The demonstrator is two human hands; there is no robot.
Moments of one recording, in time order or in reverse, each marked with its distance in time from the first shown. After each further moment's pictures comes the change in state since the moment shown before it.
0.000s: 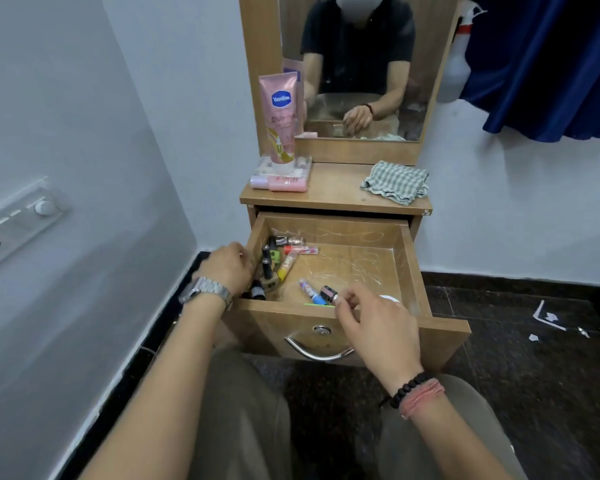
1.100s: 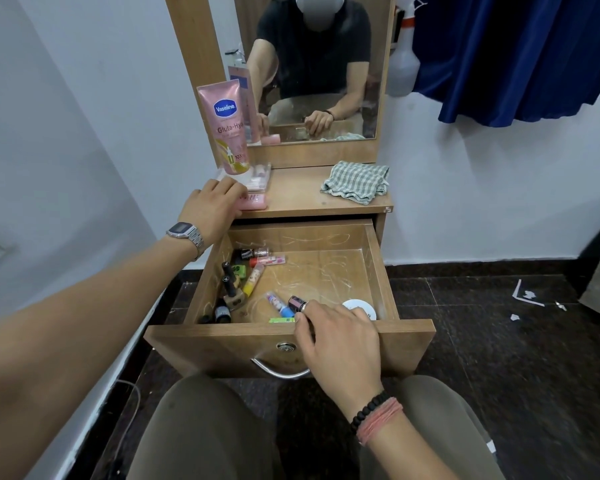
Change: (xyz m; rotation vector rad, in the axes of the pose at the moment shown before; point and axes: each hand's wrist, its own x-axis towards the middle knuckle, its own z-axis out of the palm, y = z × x) left_hand 0.111 0.060 -0.027 0.443 0.413 0.690; right_hand -0.004 0.003 0.024 -0.083 0.348 -0.119
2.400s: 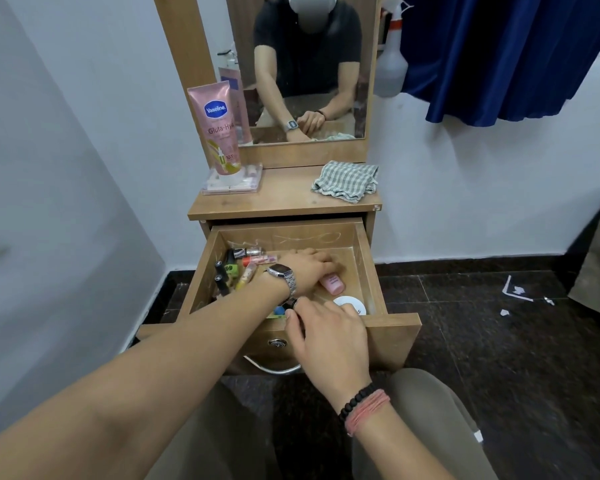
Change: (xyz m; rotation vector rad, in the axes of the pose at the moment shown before) left_hand -0.016 0.163 0.035 -0.064 -0.544 0.394; right_hand -0.002 0.002 0.003 0.006 -0.044 0.009
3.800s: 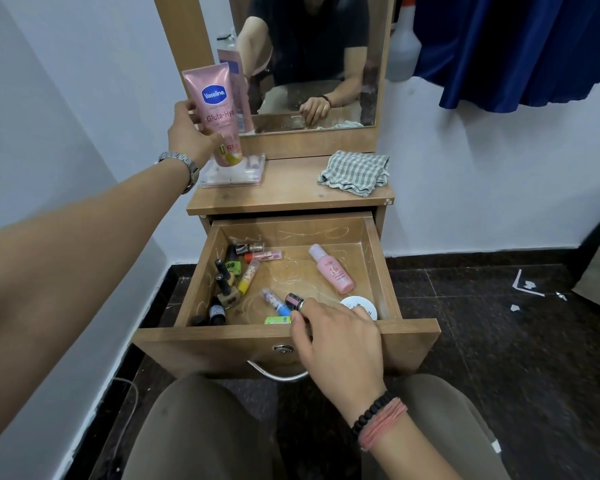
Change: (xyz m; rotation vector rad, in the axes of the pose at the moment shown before) left_hand -0.027 -0.188 -0.103 -1.062 0.913 -0.715; right_hand 0.006 -0.004 -0.005 -0.008 0.002 0.024
